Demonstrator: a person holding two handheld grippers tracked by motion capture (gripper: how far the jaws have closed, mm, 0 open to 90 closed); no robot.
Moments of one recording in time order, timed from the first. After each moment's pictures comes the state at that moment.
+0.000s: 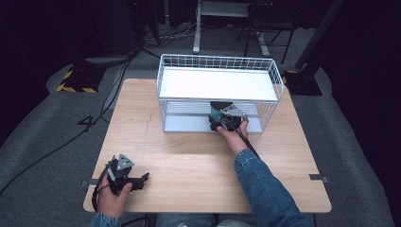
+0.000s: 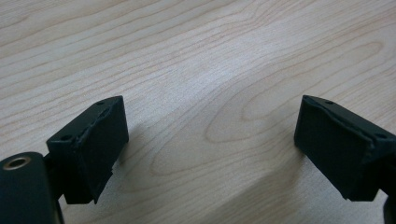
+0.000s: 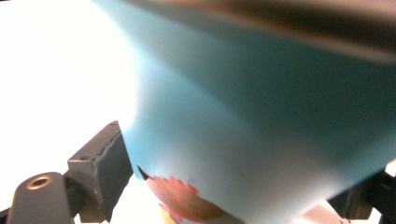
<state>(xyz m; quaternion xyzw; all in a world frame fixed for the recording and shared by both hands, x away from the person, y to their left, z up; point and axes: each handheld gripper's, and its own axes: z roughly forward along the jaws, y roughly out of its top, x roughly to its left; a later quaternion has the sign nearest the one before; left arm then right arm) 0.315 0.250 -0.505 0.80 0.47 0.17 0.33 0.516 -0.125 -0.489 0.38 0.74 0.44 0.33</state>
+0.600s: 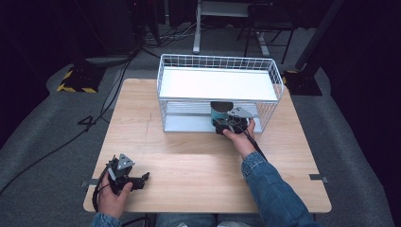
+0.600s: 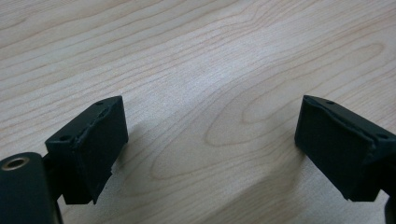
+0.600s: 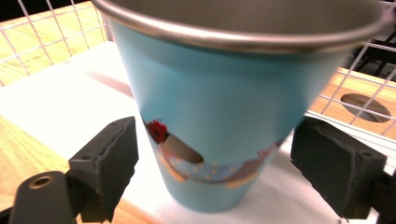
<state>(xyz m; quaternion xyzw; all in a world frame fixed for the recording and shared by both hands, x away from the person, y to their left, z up) 0.316 0.250 -0.505 0.80 0.47 0.17 0.33 0.496 -0.147 -0.476 0.39 0.75 0.46 0.28</state>
